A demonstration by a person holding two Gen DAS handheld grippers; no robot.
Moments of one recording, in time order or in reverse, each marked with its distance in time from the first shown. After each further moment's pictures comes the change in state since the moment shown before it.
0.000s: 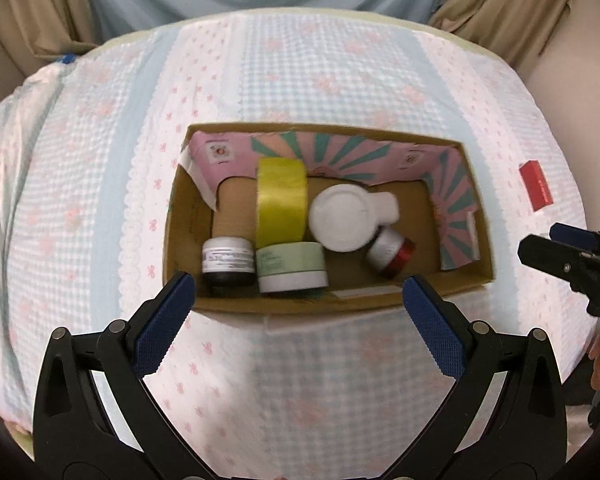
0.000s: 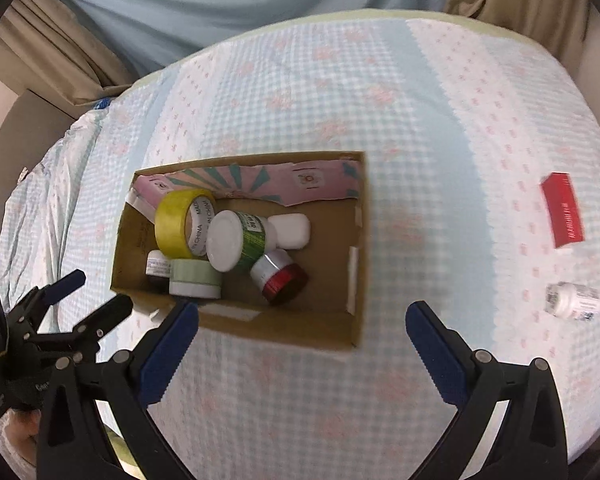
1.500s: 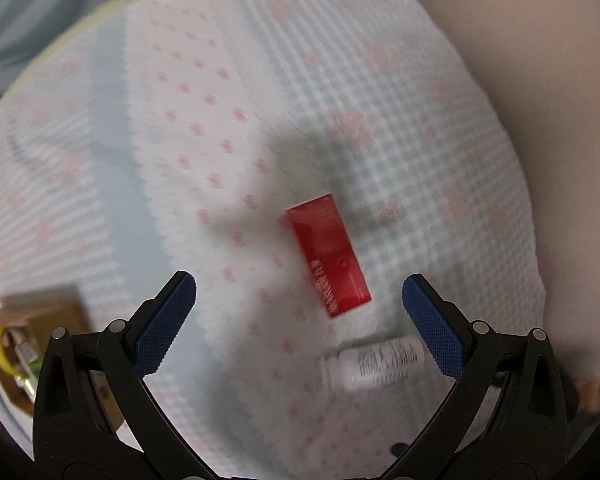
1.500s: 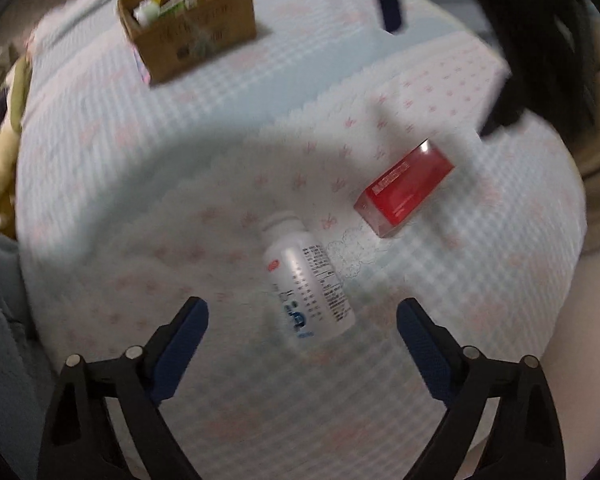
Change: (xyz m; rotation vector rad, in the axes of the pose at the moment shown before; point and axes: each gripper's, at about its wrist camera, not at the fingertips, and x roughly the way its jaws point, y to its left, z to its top) left arm 0.150 -0.487 0.144 0.255 0.285 -0.124; right arm -0.010 -0.310 -0.048 -0.922 0.178 -0.082
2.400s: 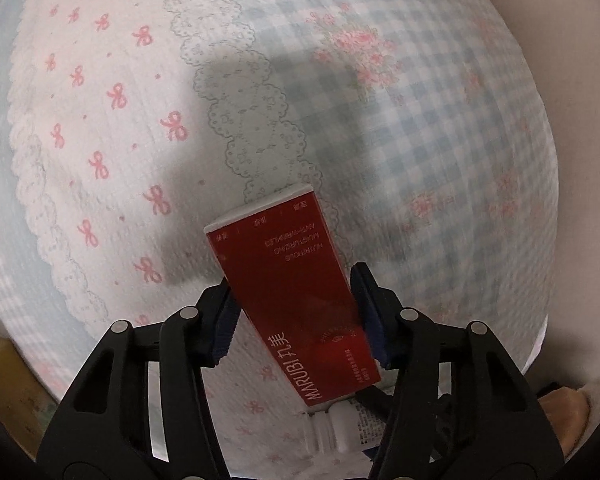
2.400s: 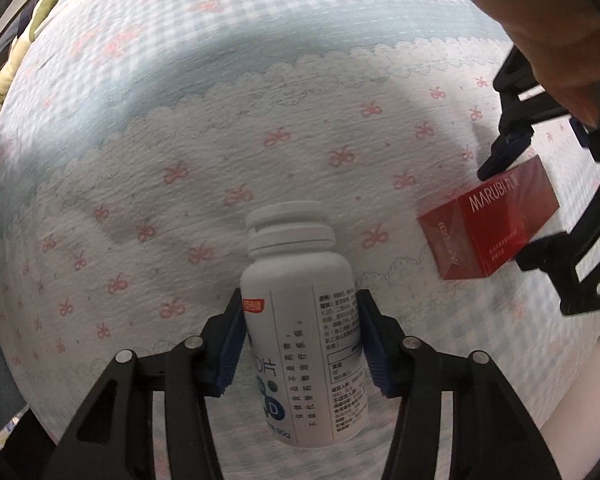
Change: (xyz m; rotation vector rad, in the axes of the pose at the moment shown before) left arm 0.104 -0.006 0.020 0.004 0.188 -0.109; right arm 0.086 0.017 0.011 -0.243 0.104 0.026
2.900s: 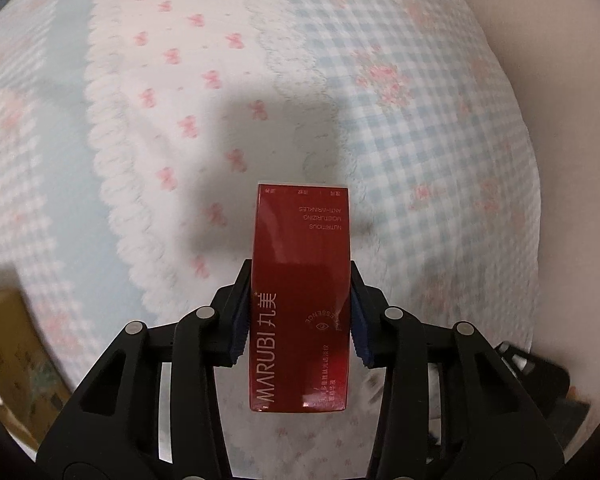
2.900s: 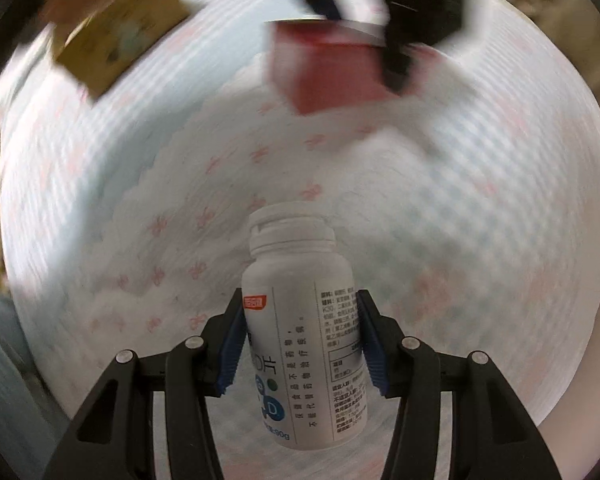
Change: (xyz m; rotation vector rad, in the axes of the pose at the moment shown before) left arm -0.071 0.049 -0.059 -0.088 -0.110 -0.021; right arm -0.041 -0.036 -0.040 0.531 -0.057 0.081
